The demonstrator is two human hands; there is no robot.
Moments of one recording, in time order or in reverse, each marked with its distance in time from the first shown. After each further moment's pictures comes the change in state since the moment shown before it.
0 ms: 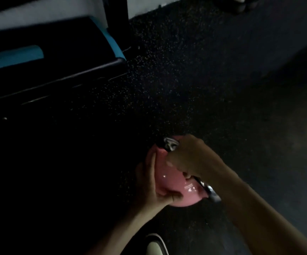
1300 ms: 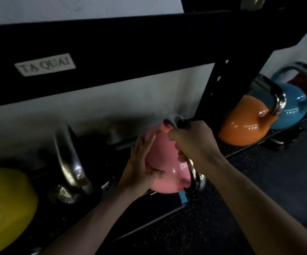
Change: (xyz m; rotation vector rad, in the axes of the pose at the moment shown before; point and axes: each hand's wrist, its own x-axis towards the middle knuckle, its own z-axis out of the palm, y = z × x) left_hand 0.237 0.248 -0.541 -0.001 0.351 0.343; right_hand 0.060 -0.539 -0.217 0.493 0.411 -0.484
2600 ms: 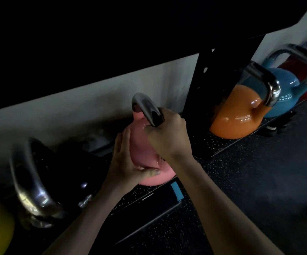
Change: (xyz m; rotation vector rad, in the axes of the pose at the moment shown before) left_hand 0.043 -0.020 0.011 0.083 0.023 -0.023; right_hand 0.040 0.010 0.022 -0.100 0.122 -0.352
